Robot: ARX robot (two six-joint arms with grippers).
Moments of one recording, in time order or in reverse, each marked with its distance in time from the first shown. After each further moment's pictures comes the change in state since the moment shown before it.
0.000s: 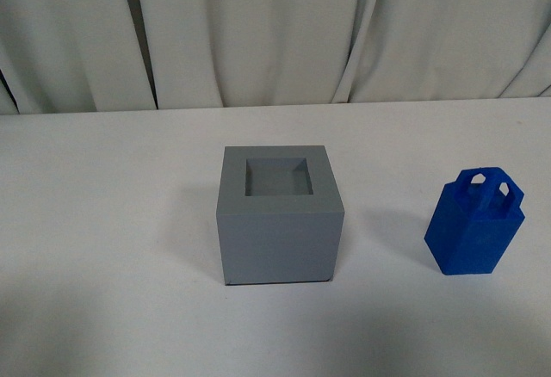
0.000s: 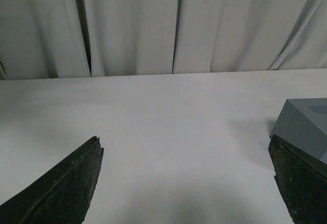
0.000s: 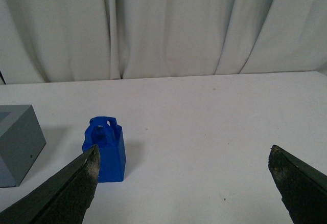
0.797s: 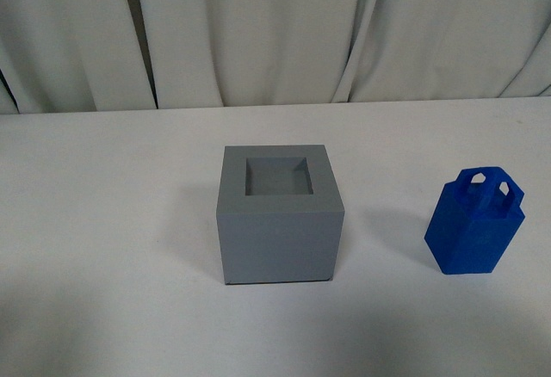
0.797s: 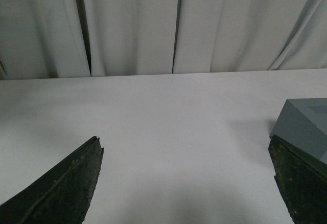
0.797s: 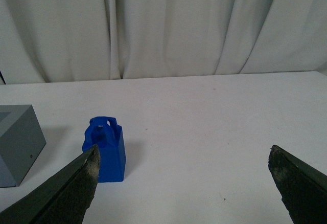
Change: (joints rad) left arm 0.000 0.000 0.000 0.000 0.000 0.000; right arm 0.000 0.000 0.000 0.000 0.000 0.000
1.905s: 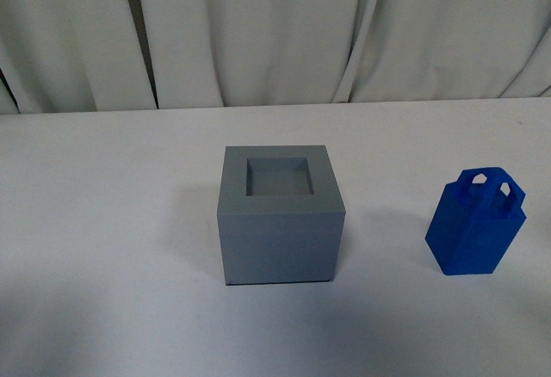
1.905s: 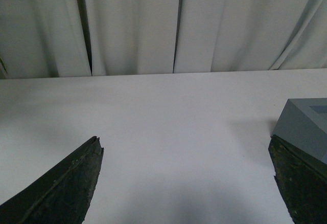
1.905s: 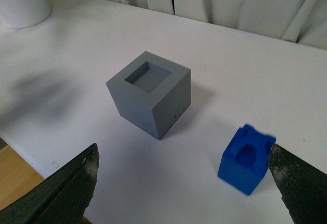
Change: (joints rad) left arm 0.000 0.000 0.000 0.000 0.000 0.000; right arm -0.054 0.909 0.510 -0.044 -0.770 -0.233
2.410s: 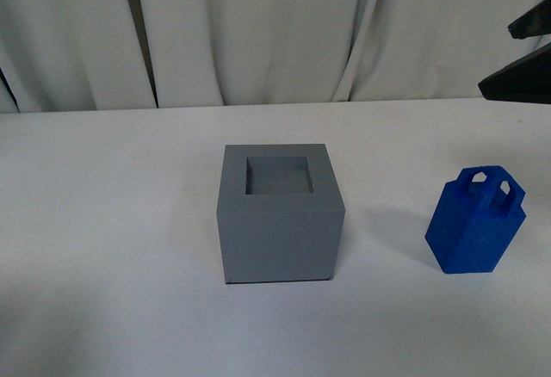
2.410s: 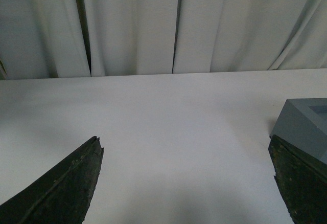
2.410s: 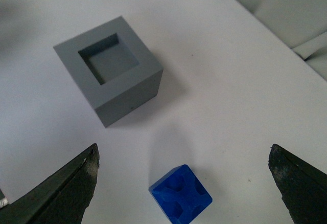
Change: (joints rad) left arm 0.000 0.000 0.000 0.000 0.000 0.000; right arm 0.127 0.534 0.623 -0.463 0.161 -0.523
